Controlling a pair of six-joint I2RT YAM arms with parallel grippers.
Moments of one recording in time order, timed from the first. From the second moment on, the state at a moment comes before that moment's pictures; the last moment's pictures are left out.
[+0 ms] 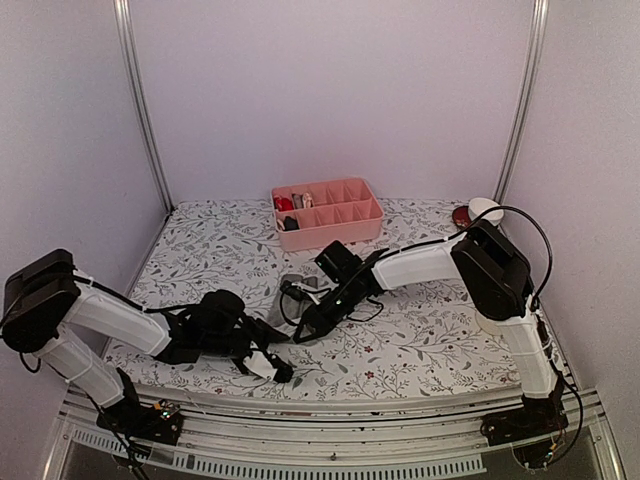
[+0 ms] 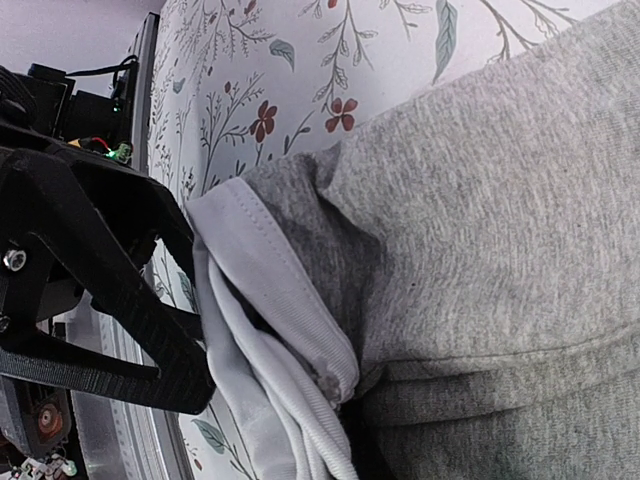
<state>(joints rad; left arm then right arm) -0.91 1.49 0.42 0.35 0.12 1.36 0.89 2.31 1.60 -0.35 -0.77 0.08</state>
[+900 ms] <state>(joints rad) -0.92 1.68 0.46 0.56 -0.10 1.38 0.89 2.31 1.60 -0.35 -0.79 0.08</state>
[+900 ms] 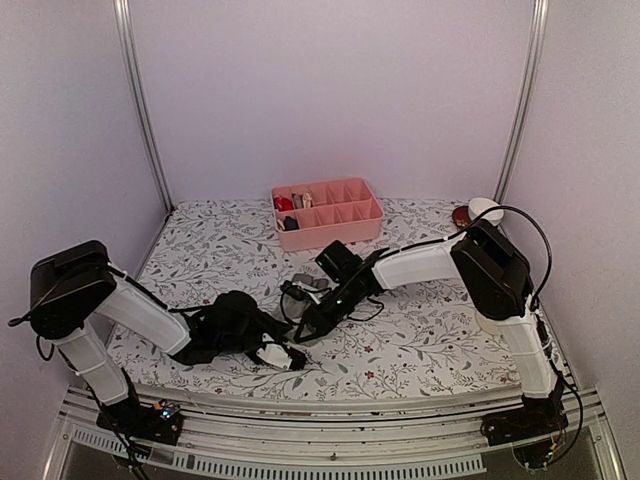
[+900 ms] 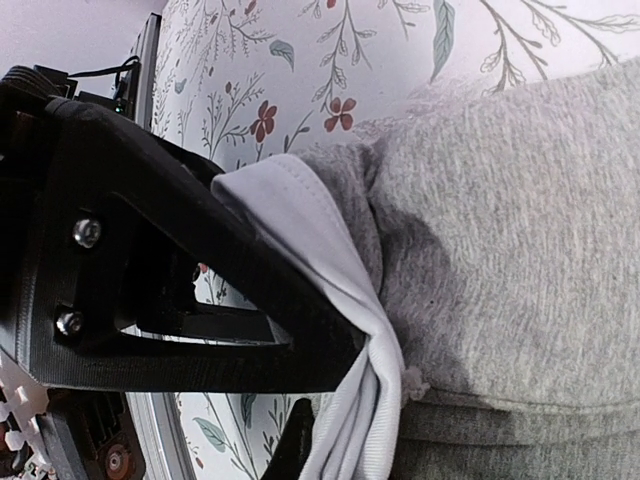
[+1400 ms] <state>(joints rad) -0.92 1.69 0.58 0.35 -0.11 1.29 0.88 2.31 1.61 -0.37 -0.80 0.06</state>
